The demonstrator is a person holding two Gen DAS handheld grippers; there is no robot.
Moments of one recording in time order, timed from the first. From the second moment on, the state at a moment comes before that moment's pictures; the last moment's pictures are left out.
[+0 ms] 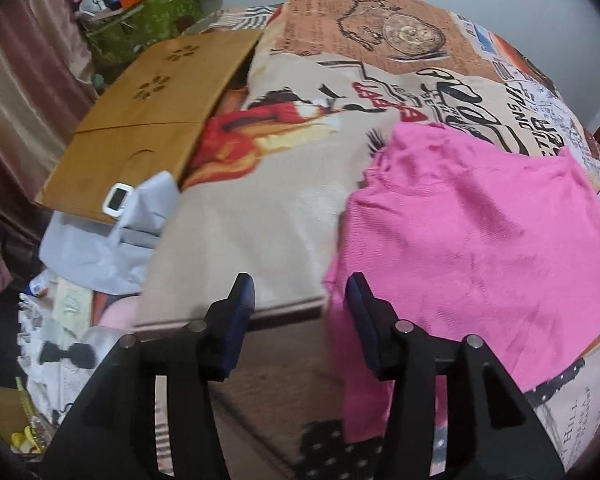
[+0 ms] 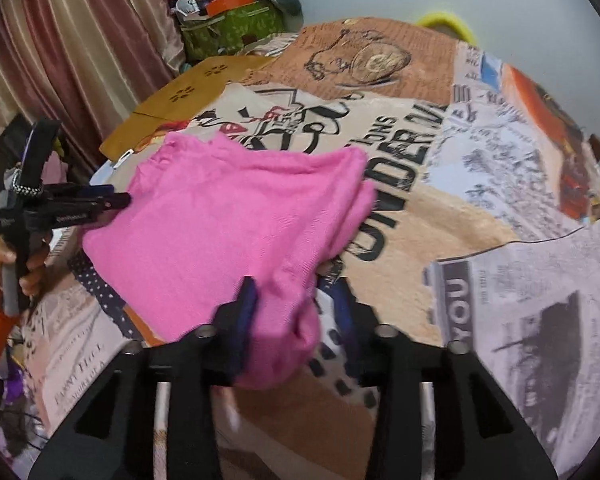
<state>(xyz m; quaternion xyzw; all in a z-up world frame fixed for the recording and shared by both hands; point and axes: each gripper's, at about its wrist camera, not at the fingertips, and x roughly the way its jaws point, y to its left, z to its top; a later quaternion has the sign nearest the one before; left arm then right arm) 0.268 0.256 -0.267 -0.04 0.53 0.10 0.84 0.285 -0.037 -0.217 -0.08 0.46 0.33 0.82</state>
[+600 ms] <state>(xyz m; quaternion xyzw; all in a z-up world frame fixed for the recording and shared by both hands) 0.326 0.180 -0.233 -0.04 0.50 0.00 0.86 0.321 0.024 -0.215 -0.07 0.46 0.39 0.80</state>
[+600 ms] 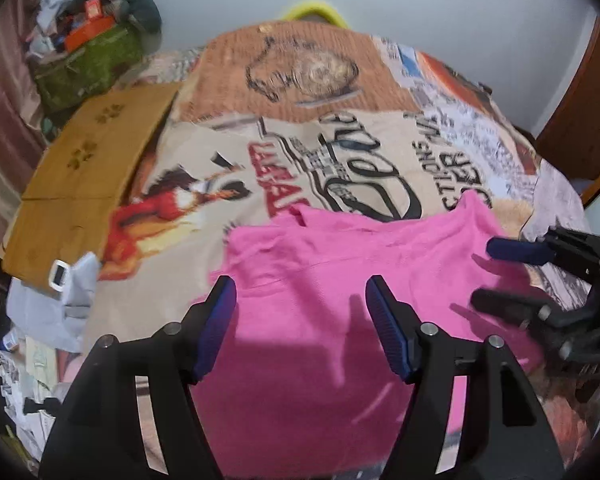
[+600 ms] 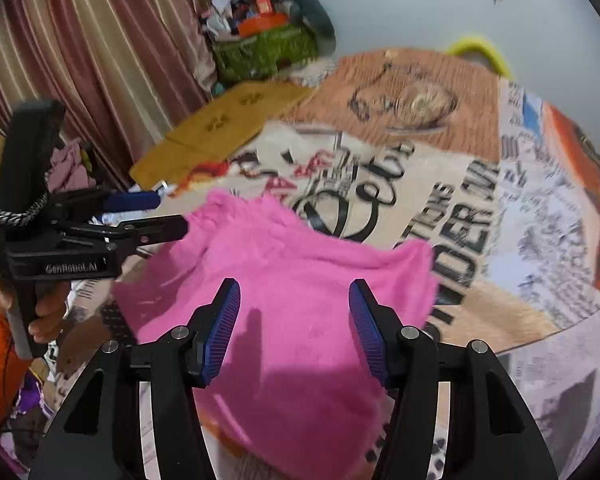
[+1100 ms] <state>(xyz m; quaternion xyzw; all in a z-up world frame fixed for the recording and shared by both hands) 0.312 0.225 -0.237 -0.07 0.51 0.05 0.86 0.310 -0.012 -0.209 -0.08 0.46 0.36 0.81</state>
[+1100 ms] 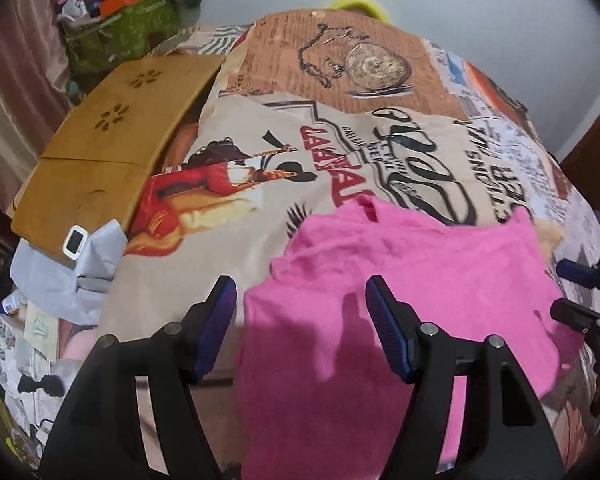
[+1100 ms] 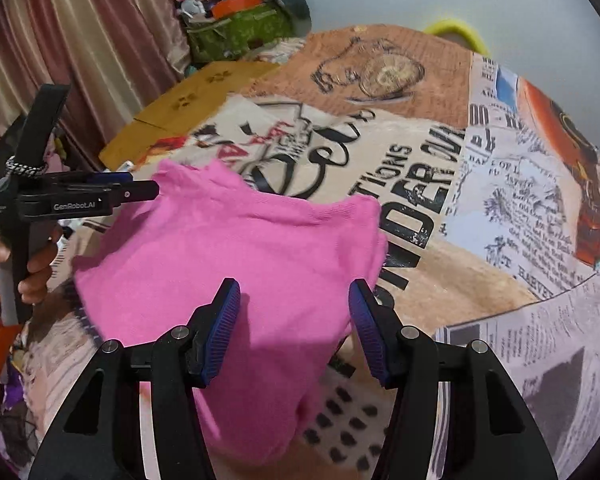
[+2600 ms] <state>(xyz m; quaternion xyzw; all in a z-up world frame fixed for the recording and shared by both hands) 0.036 0.078 0.023 0.00 0.11 0.06 0.99 0.092 -0.095 0.002 0.02 0.09 0.37 0.92</state>
